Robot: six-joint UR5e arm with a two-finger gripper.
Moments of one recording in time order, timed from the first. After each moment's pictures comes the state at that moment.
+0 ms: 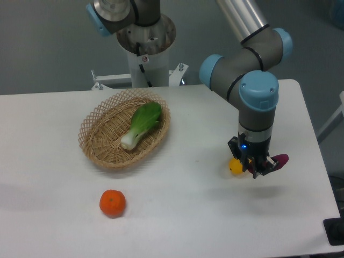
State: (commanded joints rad) arm 2.61 -2.02 -1.57 -0.86 1.55 1.39
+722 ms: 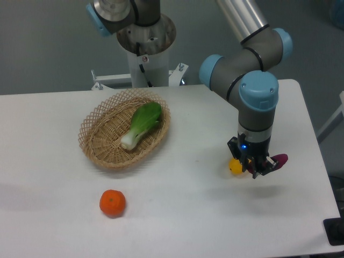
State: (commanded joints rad) arm 2.61 -2.02 -1.58 -0.86 1.54 1.37
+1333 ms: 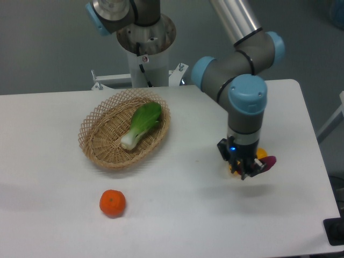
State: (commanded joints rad) arm 2.49 -2.00 -1.62 -0.85 1.54 1.24
